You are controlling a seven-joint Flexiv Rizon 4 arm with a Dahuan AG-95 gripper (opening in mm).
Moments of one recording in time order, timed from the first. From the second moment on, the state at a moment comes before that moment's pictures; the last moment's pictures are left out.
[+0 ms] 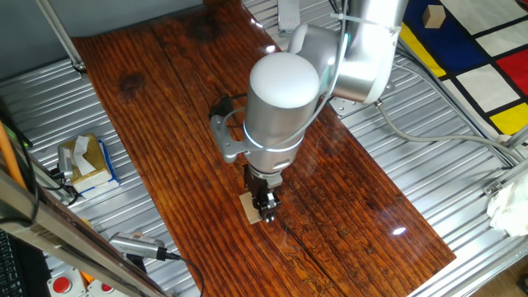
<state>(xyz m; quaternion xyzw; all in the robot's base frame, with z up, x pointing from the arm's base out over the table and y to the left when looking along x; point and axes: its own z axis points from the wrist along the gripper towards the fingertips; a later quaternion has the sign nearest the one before) 0.496 0.291 0.156 0.04 1.00 0.02 0.06</state>
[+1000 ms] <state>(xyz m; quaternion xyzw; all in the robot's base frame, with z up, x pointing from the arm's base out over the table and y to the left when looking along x) 0.497 0.293 0.156 0.03 1.00 0.00 0.05</state>
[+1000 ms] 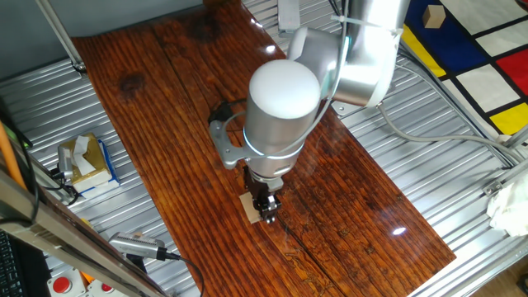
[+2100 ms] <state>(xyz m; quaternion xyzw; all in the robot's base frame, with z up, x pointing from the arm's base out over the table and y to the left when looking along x) 0.494 0.289 0.157 -0.06 0.99 0.07 0.04</state>
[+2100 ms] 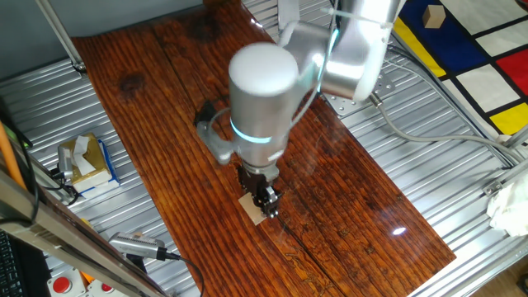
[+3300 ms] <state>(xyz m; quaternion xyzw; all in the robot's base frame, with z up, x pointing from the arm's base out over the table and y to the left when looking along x) 0.501 0.319 0.151 -0.05 1.00 0.06 0.03</state>
